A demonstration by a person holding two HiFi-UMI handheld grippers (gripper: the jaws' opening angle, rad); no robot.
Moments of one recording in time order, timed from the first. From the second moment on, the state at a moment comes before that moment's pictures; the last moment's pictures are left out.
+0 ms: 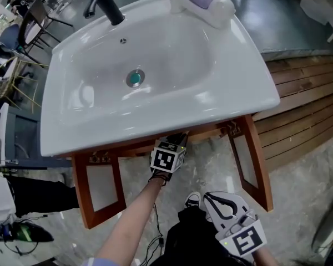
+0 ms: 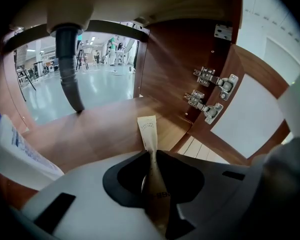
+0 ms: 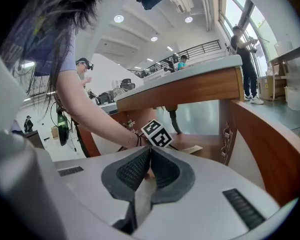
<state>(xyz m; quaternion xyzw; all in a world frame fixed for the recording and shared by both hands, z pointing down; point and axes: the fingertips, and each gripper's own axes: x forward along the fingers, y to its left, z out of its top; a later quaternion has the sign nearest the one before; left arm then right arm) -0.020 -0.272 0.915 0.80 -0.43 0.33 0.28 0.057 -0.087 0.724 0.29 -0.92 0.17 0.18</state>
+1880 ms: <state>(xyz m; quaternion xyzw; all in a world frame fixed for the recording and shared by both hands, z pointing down) -0.005 -0.147 0.716 0.85 -0.38 0.27 0.26 0.069 -0.037 0.595 0.31 -0.92 0.15 0.21</state>
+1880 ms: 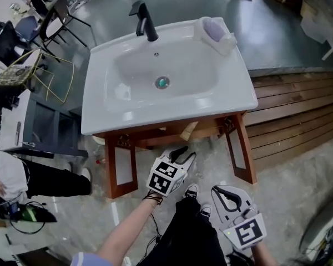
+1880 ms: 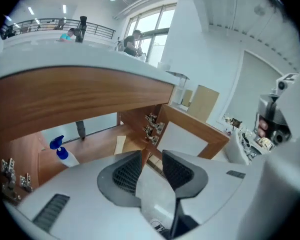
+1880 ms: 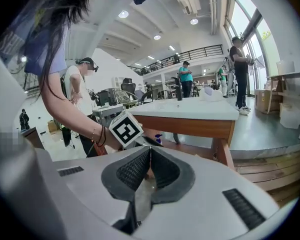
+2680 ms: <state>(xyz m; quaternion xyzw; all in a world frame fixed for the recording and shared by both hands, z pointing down) 0.012 -0.063 0.528 0.85 -0.42 0.18 0.27 0.096 -0.005 0.453 0.35 -0.91 0.15 0.17</state>
